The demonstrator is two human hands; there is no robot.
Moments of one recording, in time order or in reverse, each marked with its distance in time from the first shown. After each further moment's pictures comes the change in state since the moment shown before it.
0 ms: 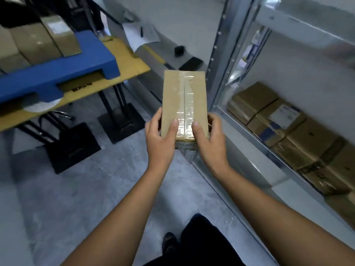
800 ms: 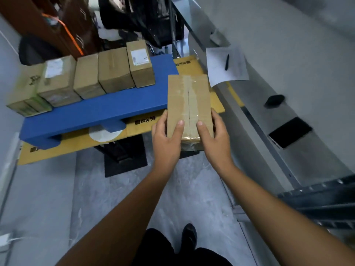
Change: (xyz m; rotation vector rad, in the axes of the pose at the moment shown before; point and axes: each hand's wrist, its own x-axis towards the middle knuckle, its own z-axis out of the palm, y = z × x) left_hand 0.378 -0.031 -0.090 0.205 0.364 -0.061; right_hand 0.325 -0.024 0.307 0.173 -0.413 -0.019
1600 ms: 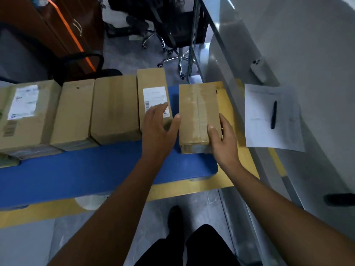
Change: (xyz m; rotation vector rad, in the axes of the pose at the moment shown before) left_hand 0.402 -0.047 0.017 0.358 0.002 0.147; right_hand 0.366 0.048 0.149 -0.190 -0.115 0.096
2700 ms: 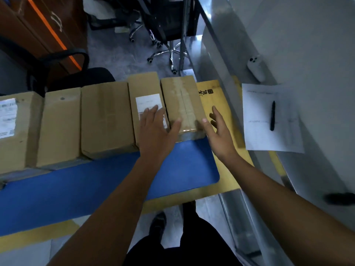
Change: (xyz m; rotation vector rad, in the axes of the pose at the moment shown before) left_hand 0.049 -0.008 0.011 0.263 -0.170 -0.087; right_hand 0.055 -0.004 0.015 -0.022 -0.088 0.080
